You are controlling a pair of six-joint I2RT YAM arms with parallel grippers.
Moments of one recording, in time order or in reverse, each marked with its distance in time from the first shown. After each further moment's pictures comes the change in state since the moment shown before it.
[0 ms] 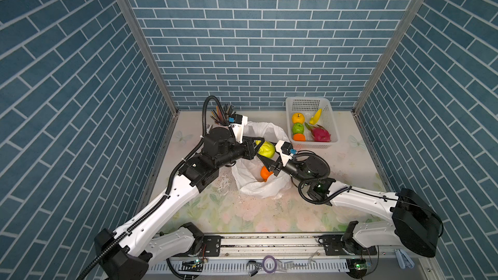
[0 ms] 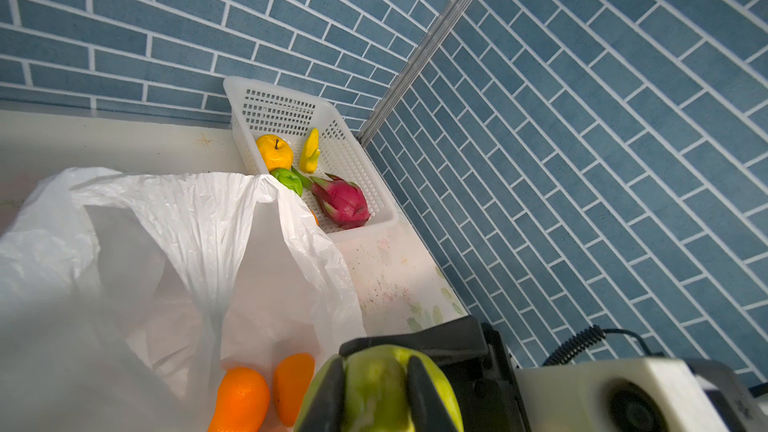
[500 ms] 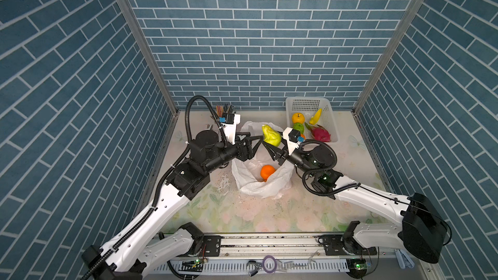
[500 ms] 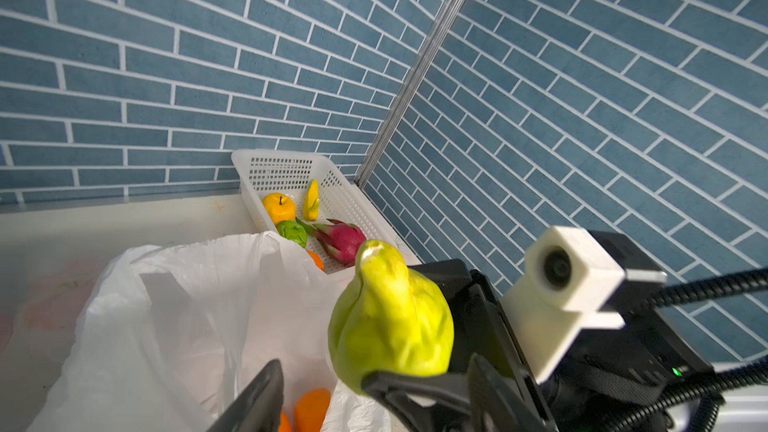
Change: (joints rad) left arm 0.006 -0.122 -0.004 0.024 -0.029 0.140; right arm -0.106 -0.053 0.117 -0.157 -0.017 0.032
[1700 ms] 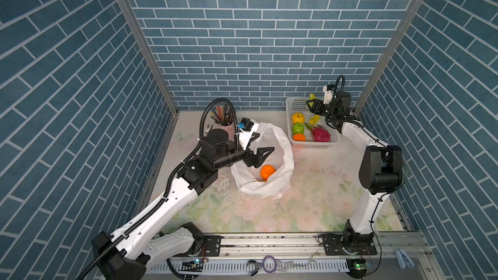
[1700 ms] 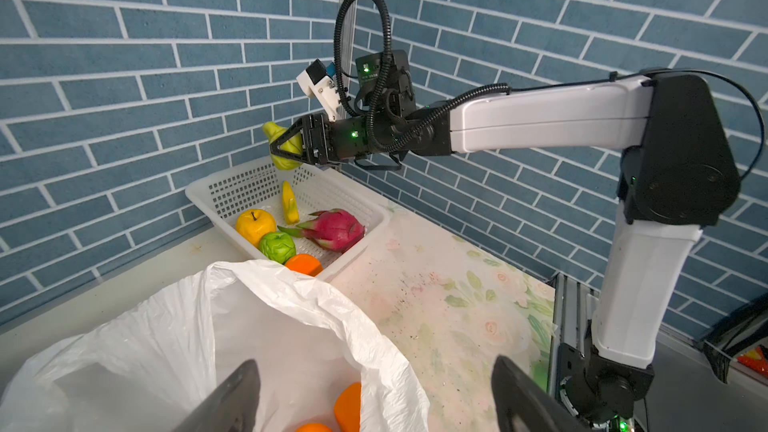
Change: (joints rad) left arm -0.045 0.111 0.000 0.023 0.121 0.353; right arm -0.734 0.718 0.841 -0.705 -0.247 0.339
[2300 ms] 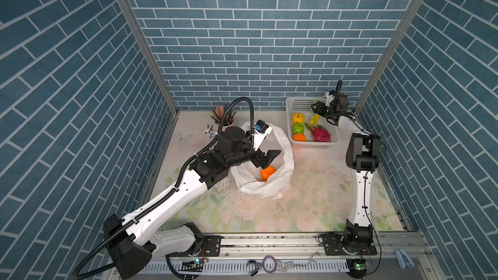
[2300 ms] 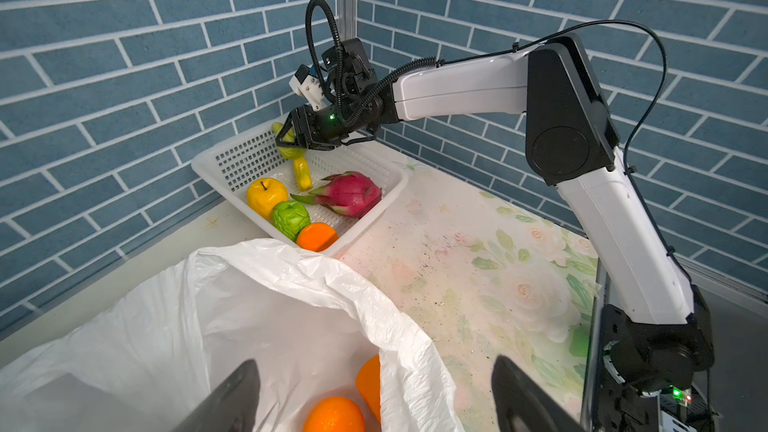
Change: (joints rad) left arm -0.081 0.111 0.085 -0.111 -0.135 0.093; right arm -0.085 0.501 0.498 -0.162 -0.019 0.044
